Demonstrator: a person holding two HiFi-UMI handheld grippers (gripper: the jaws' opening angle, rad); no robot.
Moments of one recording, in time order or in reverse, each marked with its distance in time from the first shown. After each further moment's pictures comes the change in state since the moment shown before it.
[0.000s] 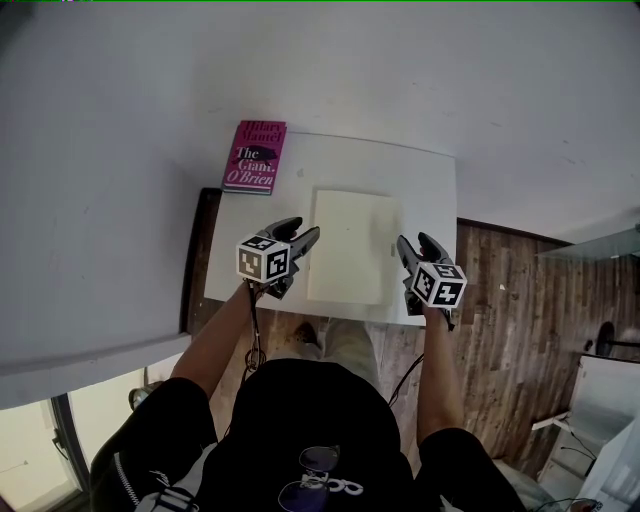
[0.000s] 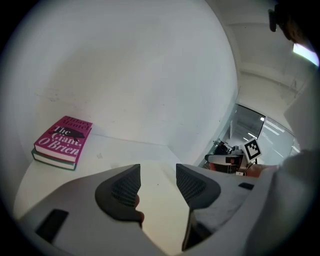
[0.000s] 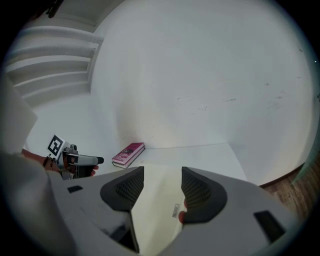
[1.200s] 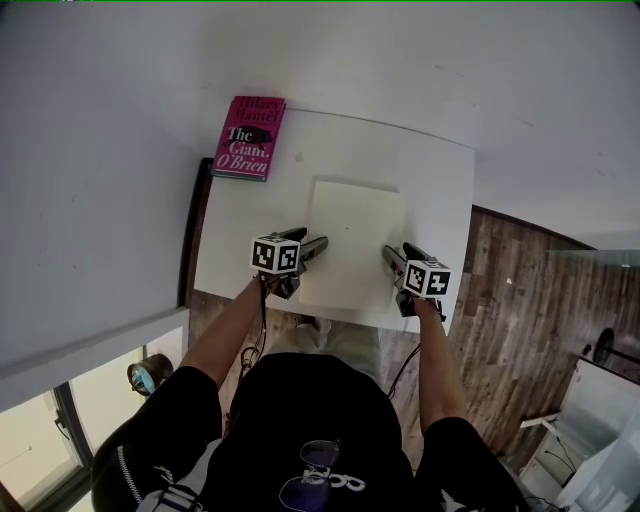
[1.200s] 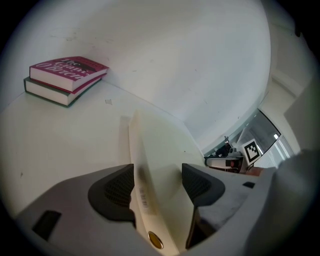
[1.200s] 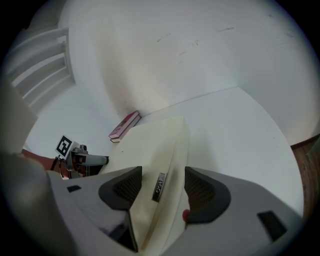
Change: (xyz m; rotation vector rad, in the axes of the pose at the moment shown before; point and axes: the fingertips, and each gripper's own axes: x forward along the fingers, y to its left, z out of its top) left arm 0.085 0.055 -0.116 -0.260 0.248 0.043; right arm 0.097 -0.038 -0.121 0.166 0.336 0.146
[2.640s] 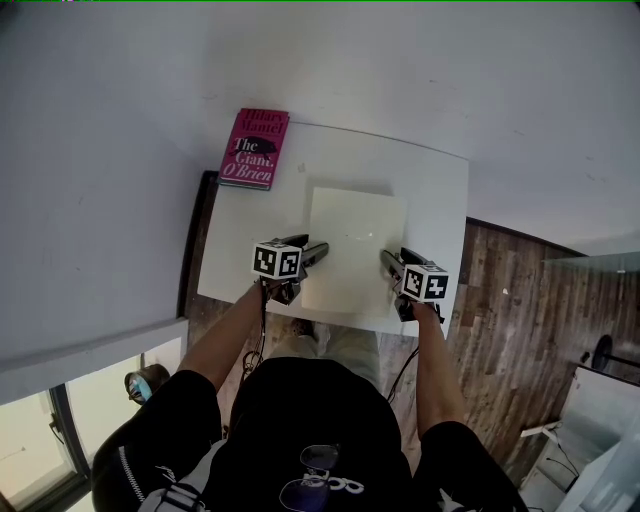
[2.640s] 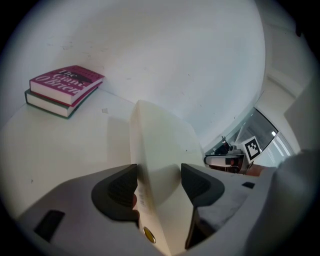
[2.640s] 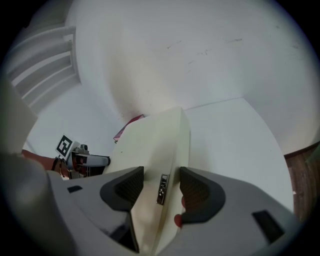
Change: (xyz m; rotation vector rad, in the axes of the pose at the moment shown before) left arm -0.019 -0.017 0.011 0.035 -0.028 -0.010; right arm -0.018 0.024 0.016 -0.044 -0.026 0.002
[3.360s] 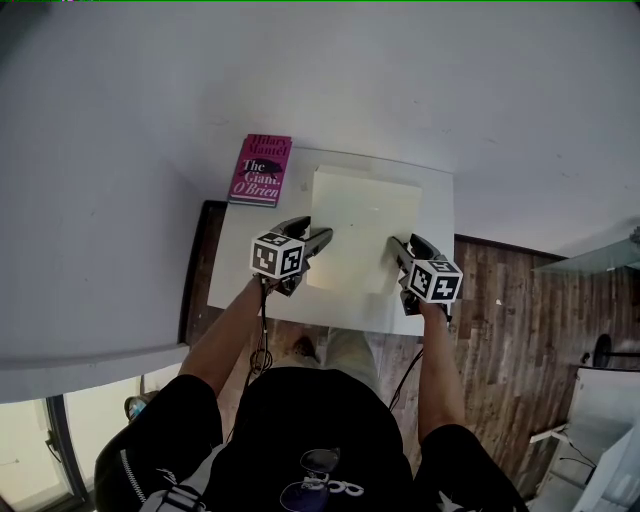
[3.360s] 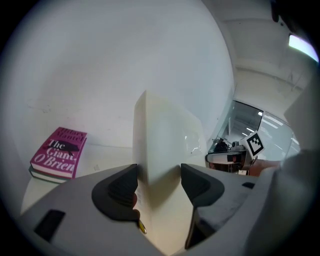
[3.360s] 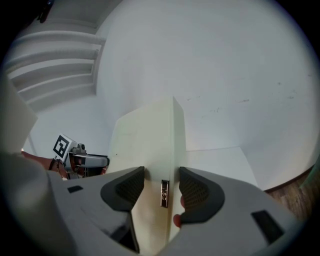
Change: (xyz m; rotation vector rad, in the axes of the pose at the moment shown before) left arm -0.085 -0.071 0.094 0.288 -0.224 -0.027; right arm -0.091 0.073 0.089 -0.144 -0.293 -0.070
